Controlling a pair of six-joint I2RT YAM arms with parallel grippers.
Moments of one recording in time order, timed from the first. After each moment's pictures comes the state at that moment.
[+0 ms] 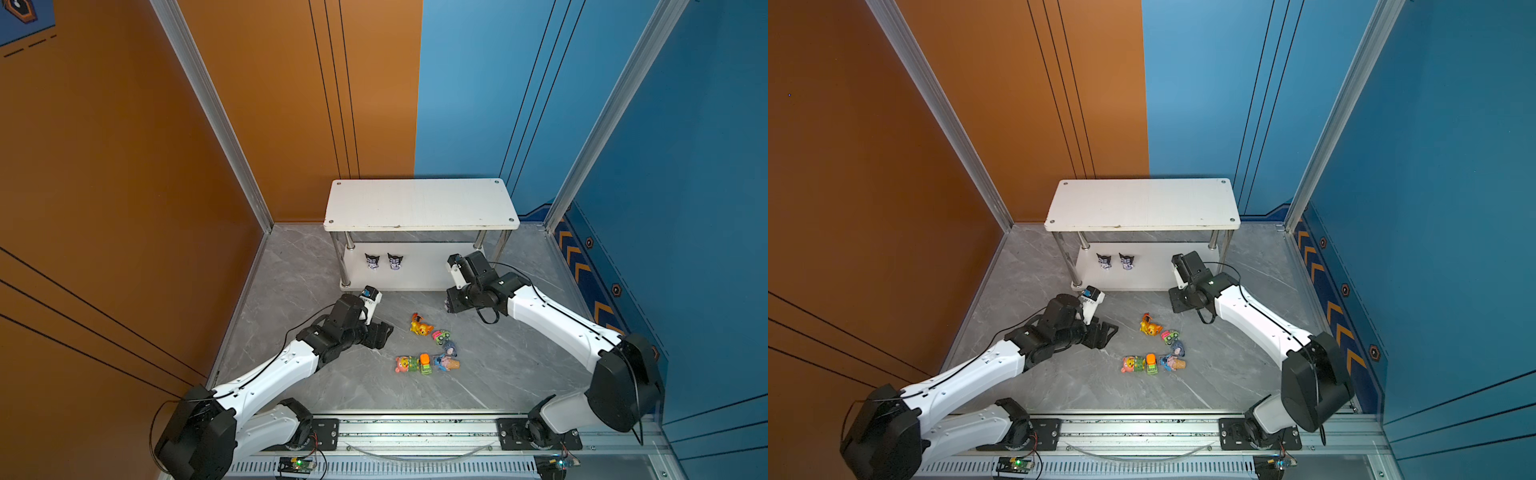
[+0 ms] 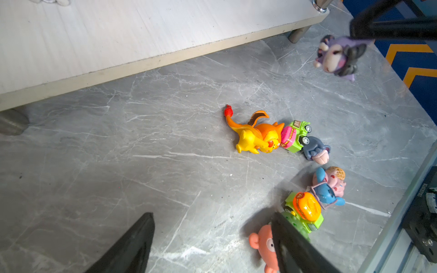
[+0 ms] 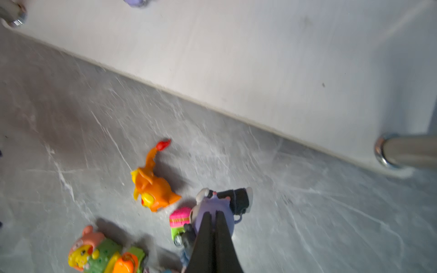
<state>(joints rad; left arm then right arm) -0.60 1.12 0.60 -0.21 0.14 -0.25 0.54 1.44 1.10 -0.69 0.02 0.21</state>
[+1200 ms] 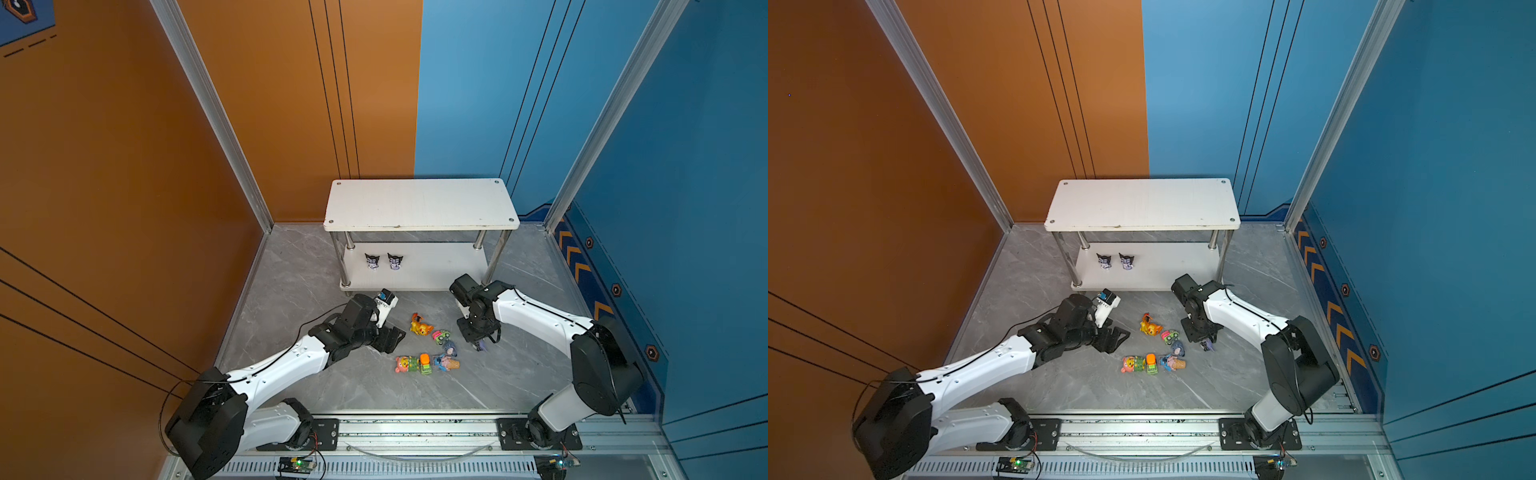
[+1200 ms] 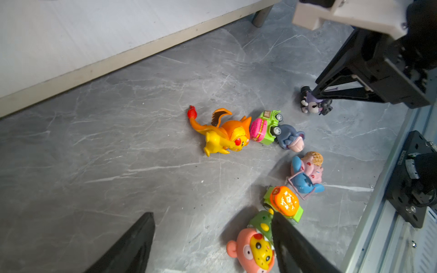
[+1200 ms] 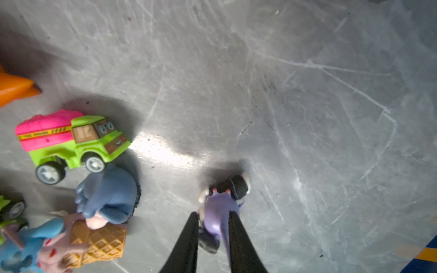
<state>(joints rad) -0.69 1.21 0.63 -0.15 0.20 -0.18 0.57 1.56 1.04 -0.96 0.12 0.21</state>
